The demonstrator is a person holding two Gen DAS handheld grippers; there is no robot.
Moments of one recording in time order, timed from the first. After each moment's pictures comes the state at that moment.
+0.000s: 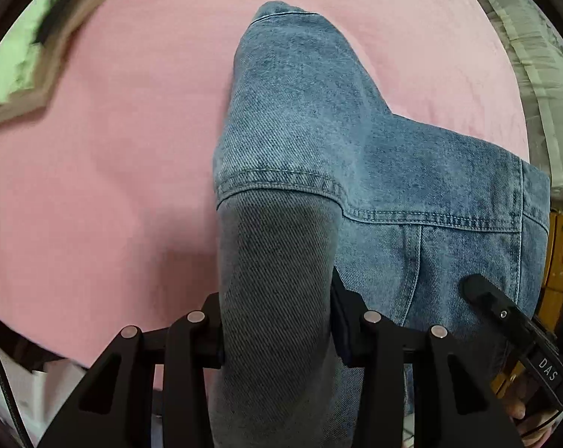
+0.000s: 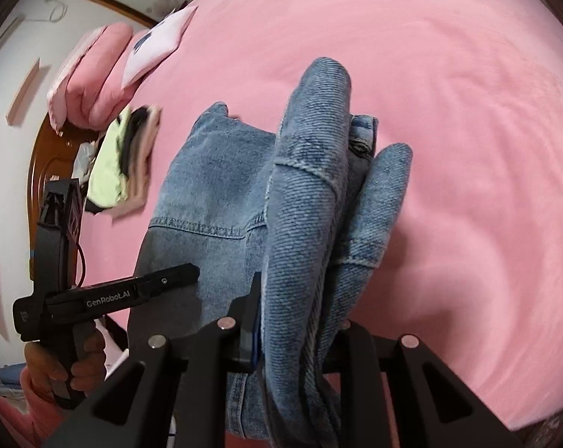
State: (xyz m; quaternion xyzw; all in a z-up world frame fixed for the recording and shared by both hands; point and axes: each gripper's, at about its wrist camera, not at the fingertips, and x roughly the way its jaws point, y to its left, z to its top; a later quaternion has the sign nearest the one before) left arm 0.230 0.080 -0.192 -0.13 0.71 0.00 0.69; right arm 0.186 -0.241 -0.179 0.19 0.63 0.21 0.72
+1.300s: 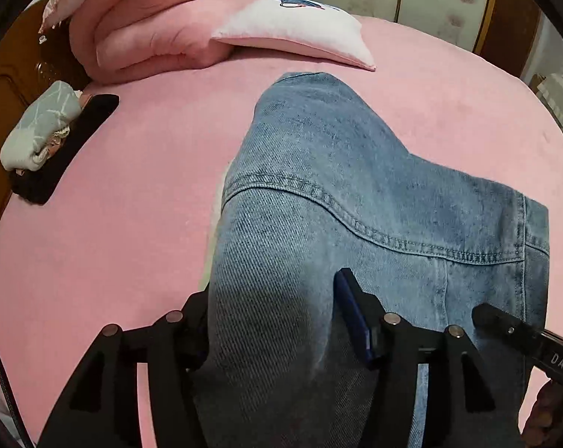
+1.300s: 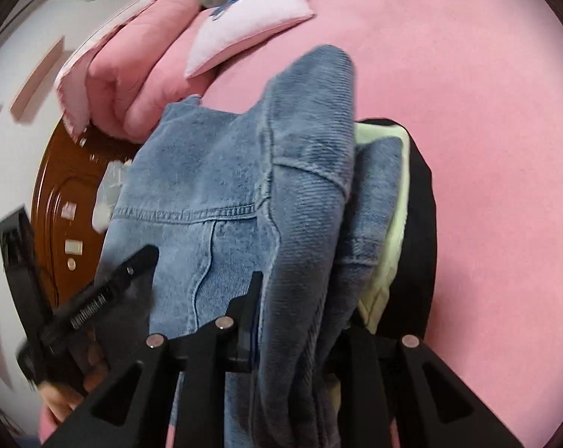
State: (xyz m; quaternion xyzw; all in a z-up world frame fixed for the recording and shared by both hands) left arm 0.414 0.517 -0.178 -0.04 0.51 0.13 0.85; right arm 0.448 0.240 -0.243 0.20 0.56 0.29 0.75
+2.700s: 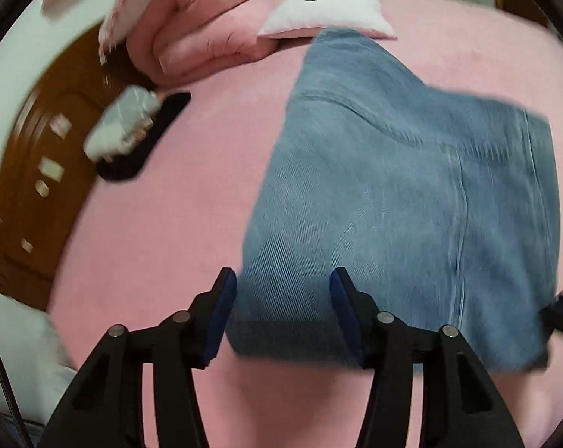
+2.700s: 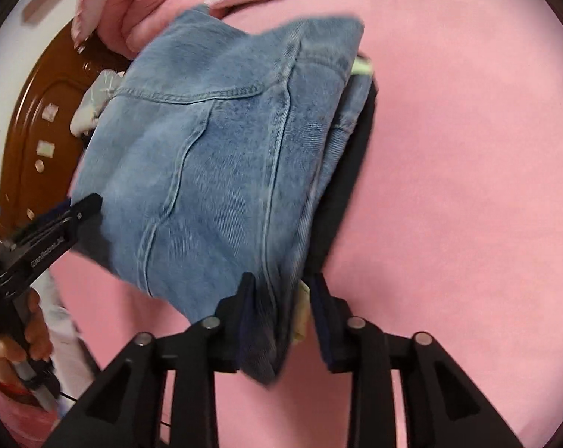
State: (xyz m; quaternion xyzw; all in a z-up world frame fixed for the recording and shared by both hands) left arm 0.292 0.456 -0.146 0.09 0.53 0.25 0.81; right arm 0.326 0.212 -0.192 0.03 0.60 0.27 0.75
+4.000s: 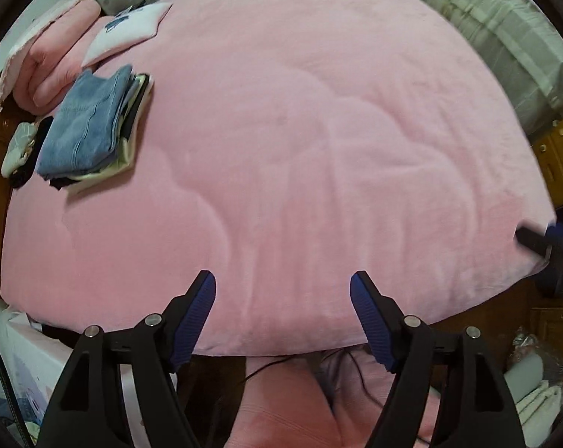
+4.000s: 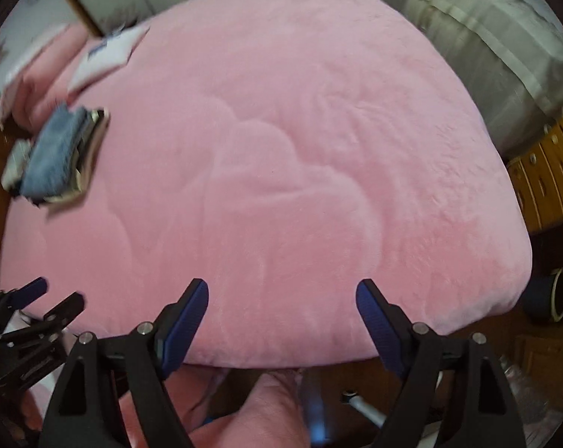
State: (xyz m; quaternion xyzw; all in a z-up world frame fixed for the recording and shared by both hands) left arm 0.060 -0.059 -0.063 0.07 0.61 0.01 0.79; right arm 0.035 -0.301 -0.068 0.10 0.60 0.02 0.79
